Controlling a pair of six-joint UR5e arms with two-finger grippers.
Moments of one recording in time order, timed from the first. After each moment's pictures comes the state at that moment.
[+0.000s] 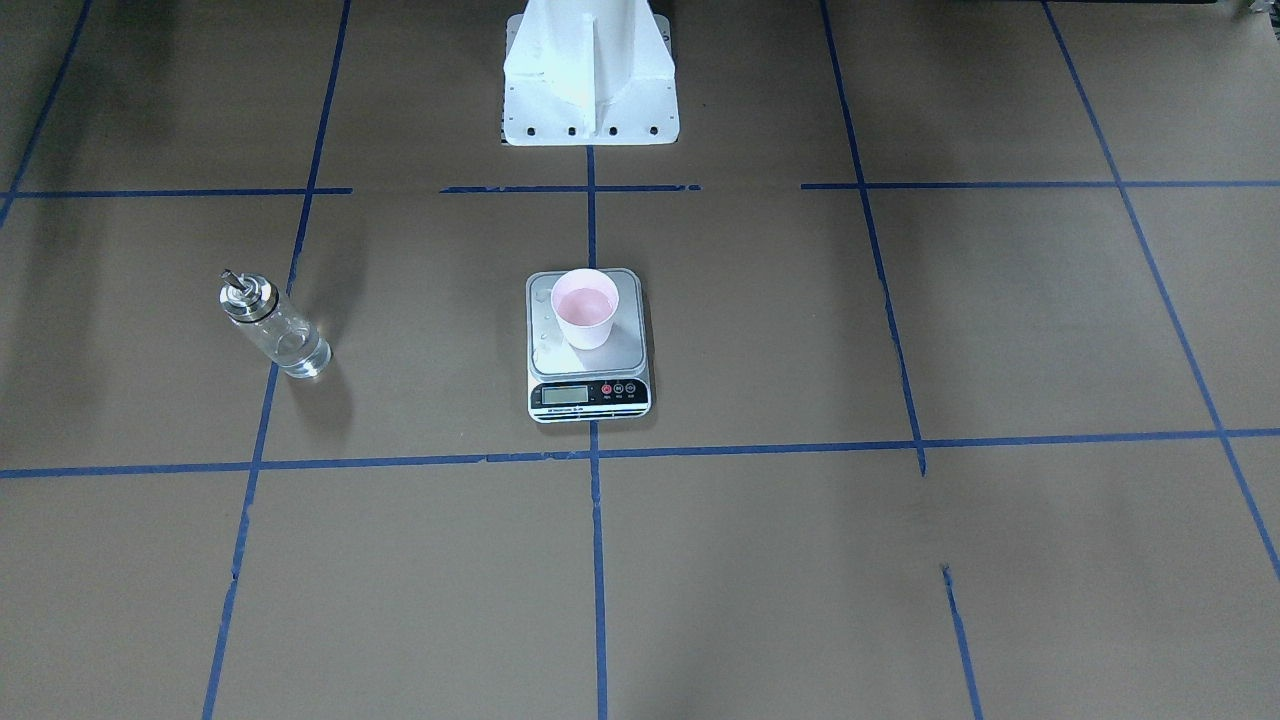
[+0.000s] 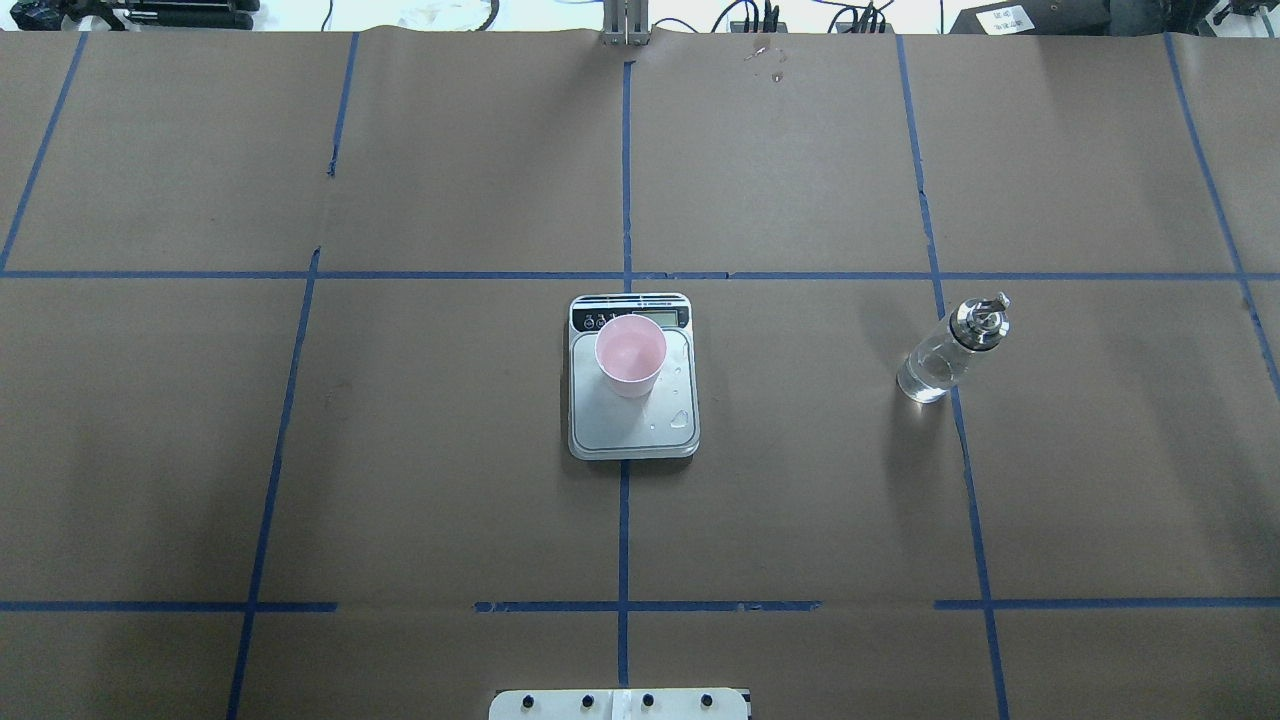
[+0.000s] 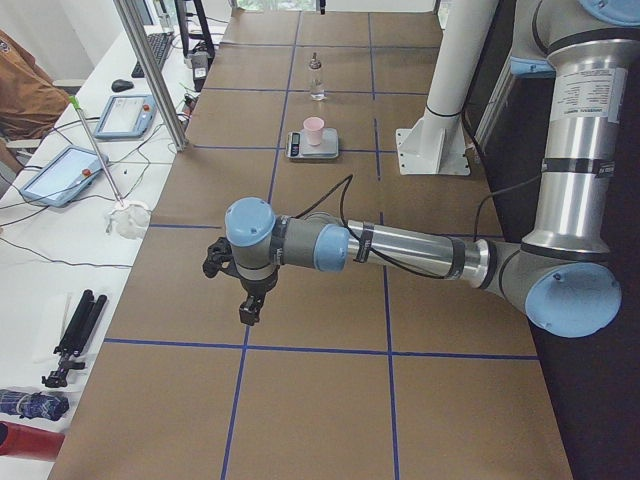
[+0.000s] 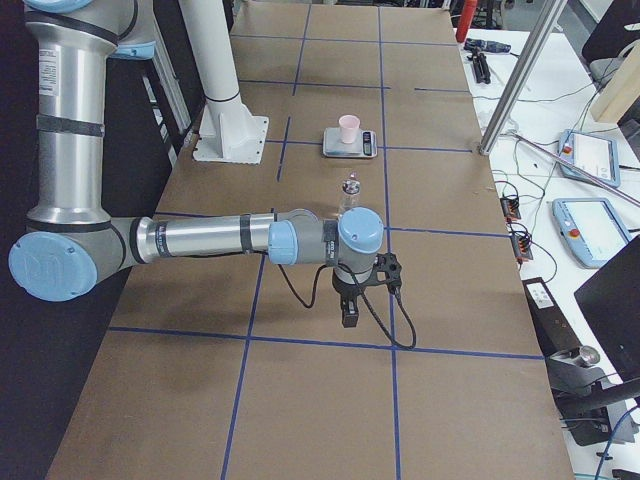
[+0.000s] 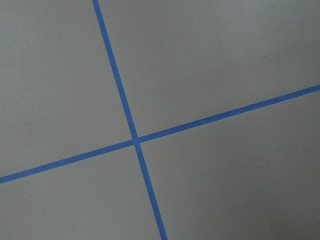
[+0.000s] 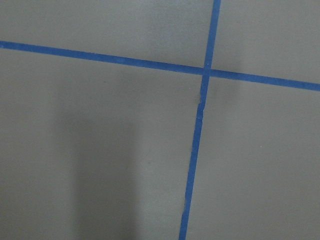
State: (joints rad) left arm -1.55 -1.59 -1.69 -1.56 -2.37 0.16; right arm 1.48 -1.67 1.77 -1.62 2.34 -0.02
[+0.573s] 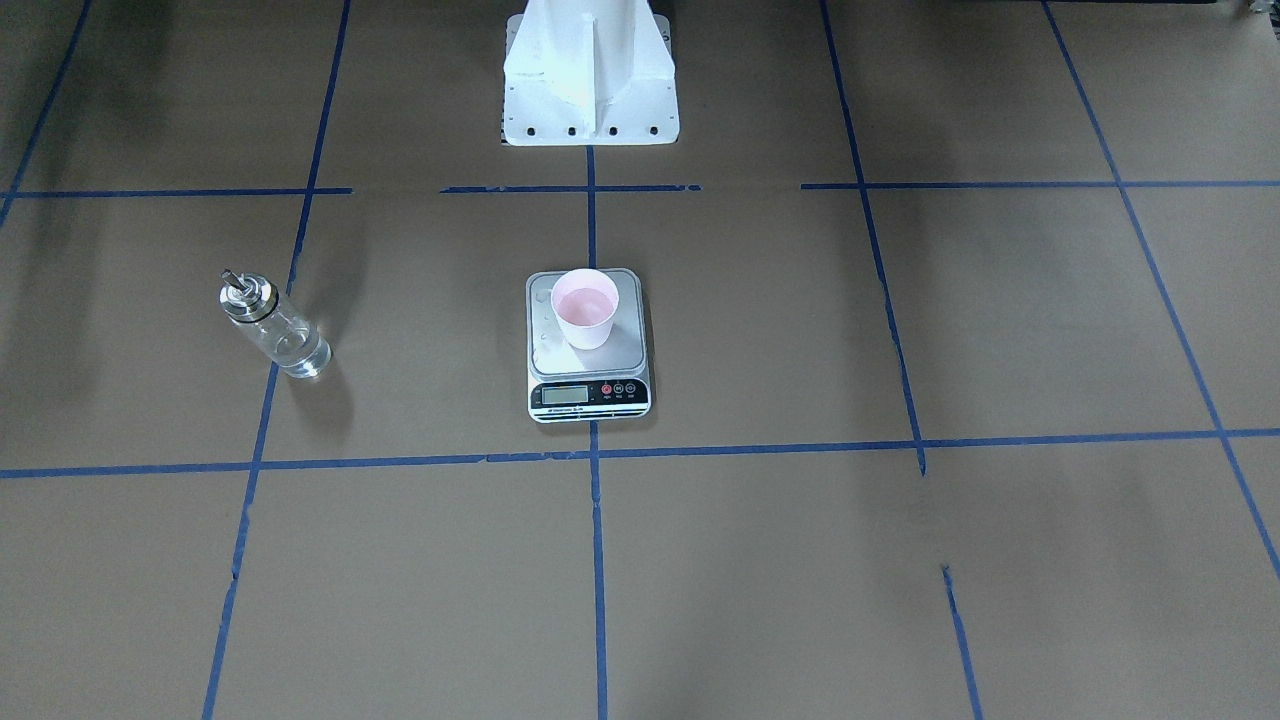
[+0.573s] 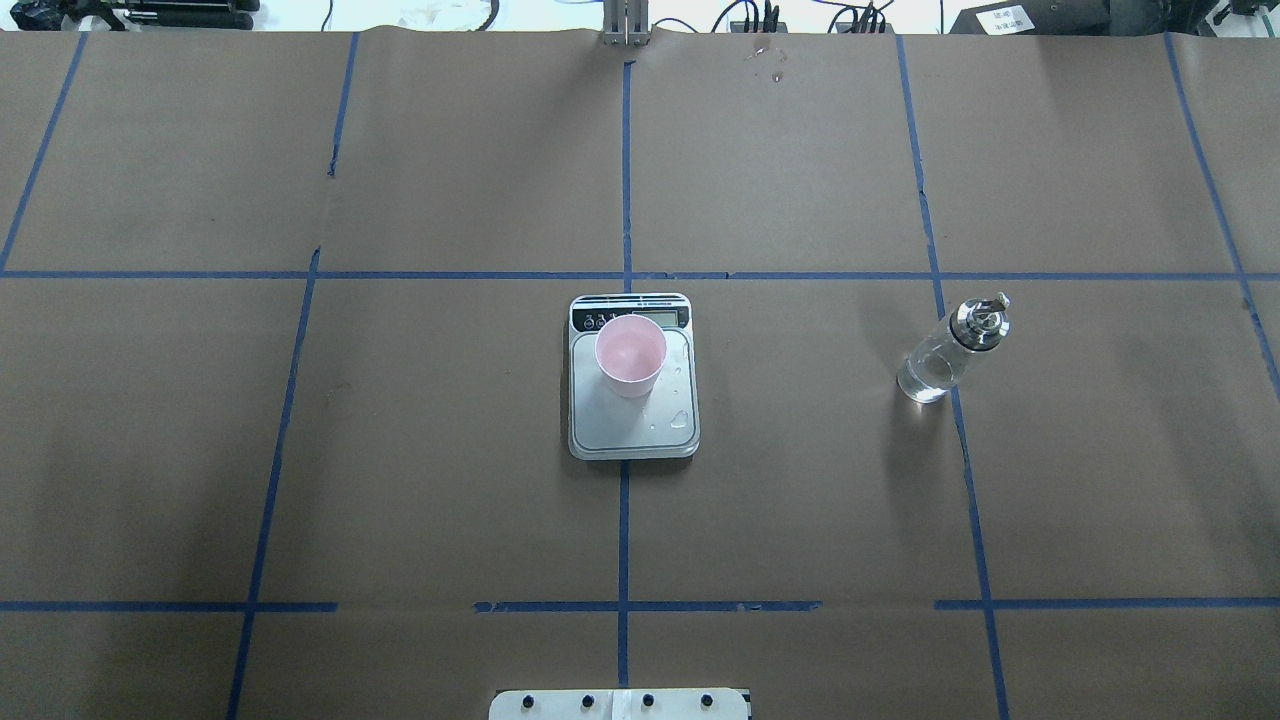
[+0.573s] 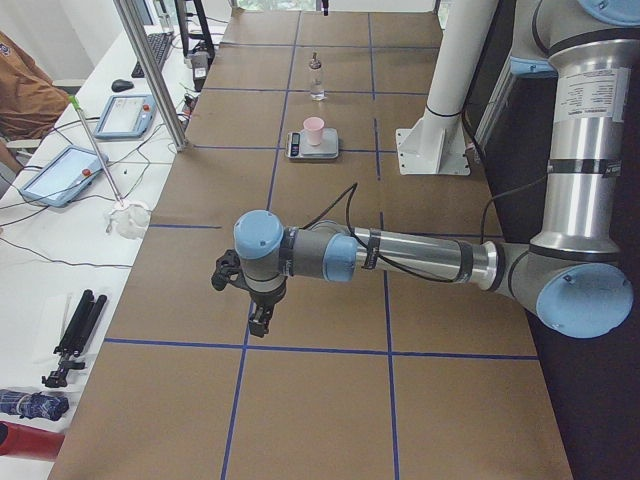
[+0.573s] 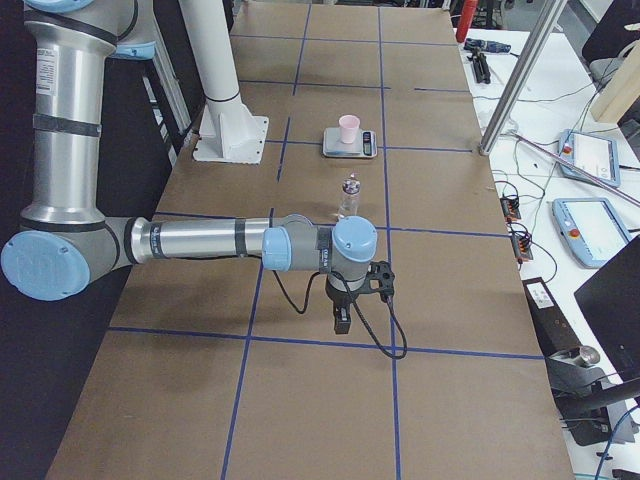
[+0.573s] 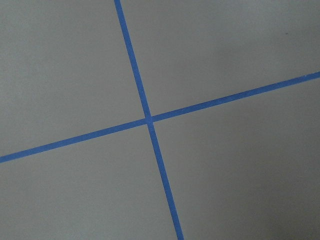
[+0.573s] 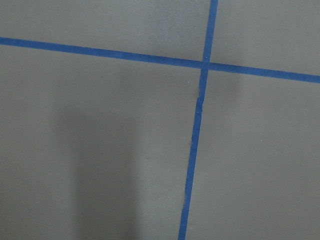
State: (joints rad) left arm -1.55 -1.57 -1.69 -1.57 -2.36 0.17; right arm 1.47 -1.70 1.76 -1.62 2.33 -0.02
